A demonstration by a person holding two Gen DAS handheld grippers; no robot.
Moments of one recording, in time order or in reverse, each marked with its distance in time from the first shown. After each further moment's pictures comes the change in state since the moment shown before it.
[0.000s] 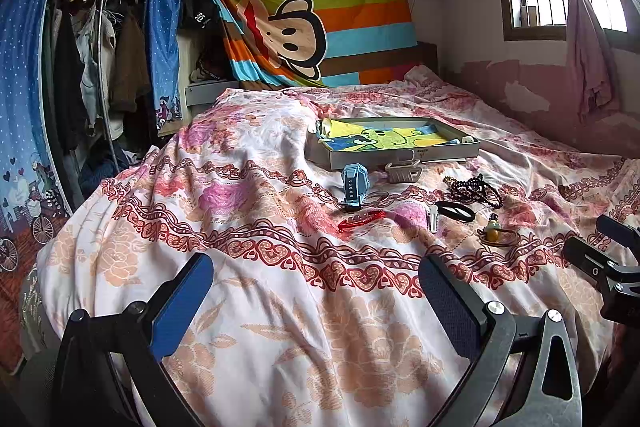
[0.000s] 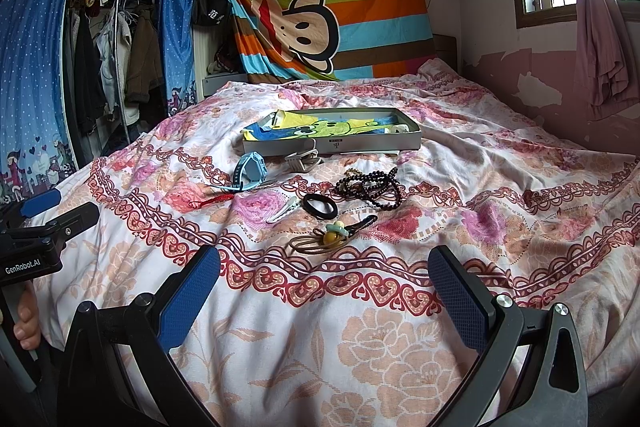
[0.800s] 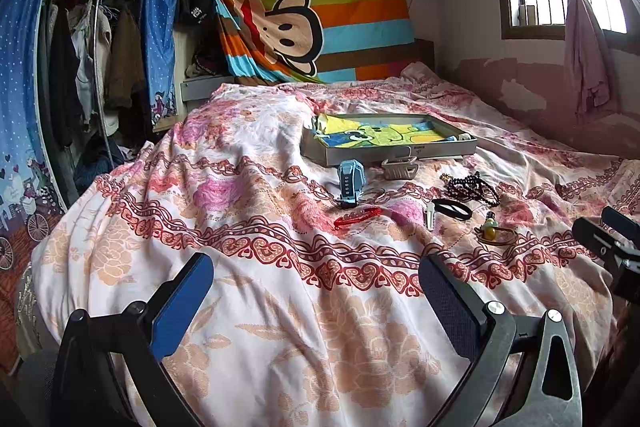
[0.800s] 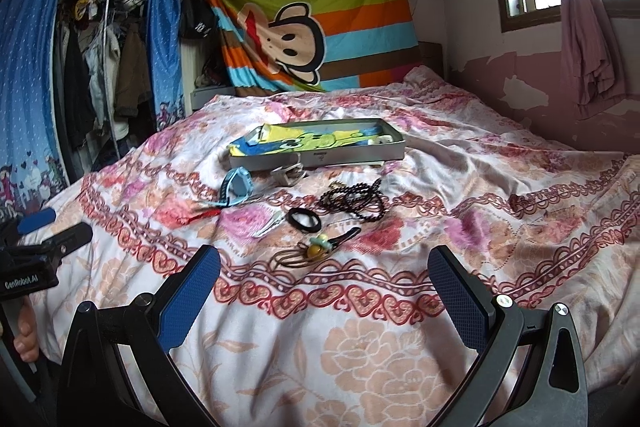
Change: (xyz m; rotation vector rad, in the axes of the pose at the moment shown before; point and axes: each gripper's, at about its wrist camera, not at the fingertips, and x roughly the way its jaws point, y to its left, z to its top) left arm 0.004 0.006 0.002 -0.008 0.021 -0.023; right arm -0.005 -0.012 0.005 0.050 -0.041 -0.034
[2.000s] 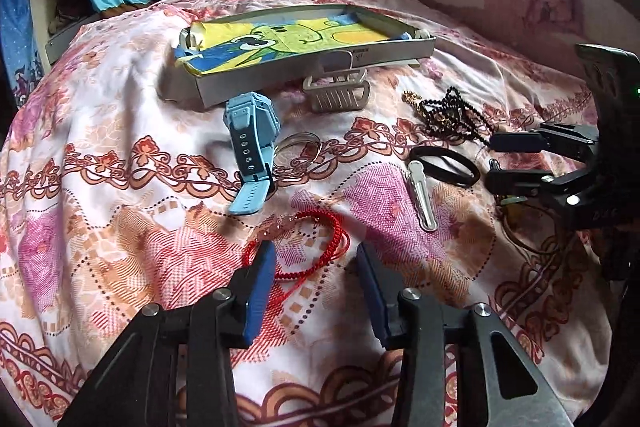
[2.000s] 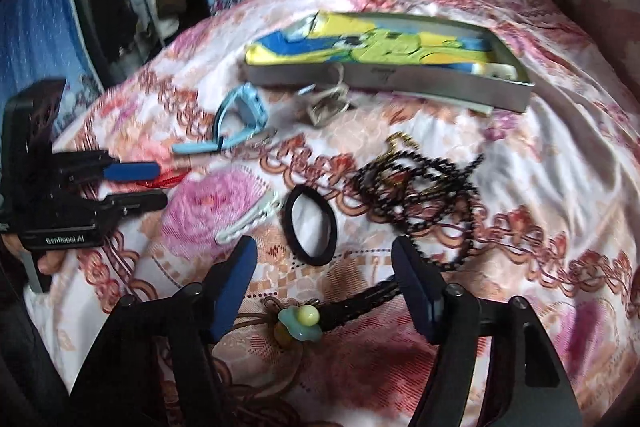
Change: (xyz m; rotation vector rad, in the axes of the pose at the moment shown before) left arm 0.192 -0.043 0.042 0.229 0.394 -0.351; right arm 0.207 0.014 0.031 -0.205 0.495 0.303
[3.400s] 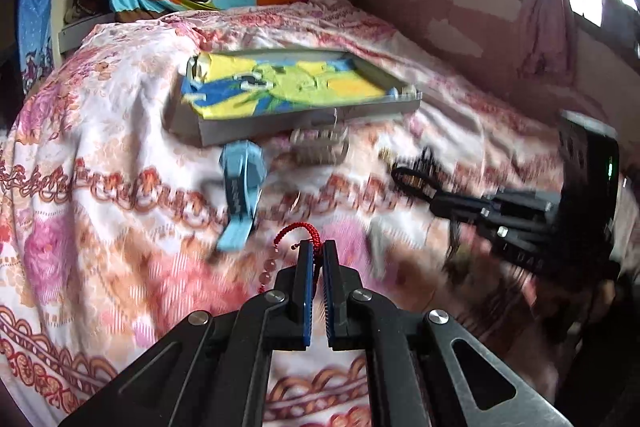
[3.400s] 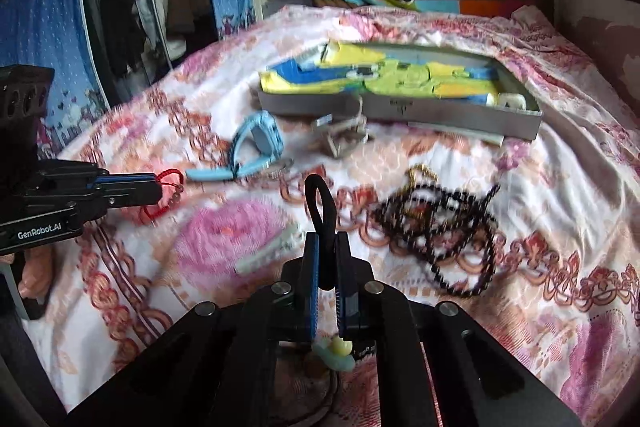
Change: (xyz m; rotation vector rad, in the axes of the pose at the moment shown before) left arm -0.037 -0.004 0.025 -0.133 -0.122 -0.067; right arm -0.018 0.005 0.010 0.032 -0.187 0.006
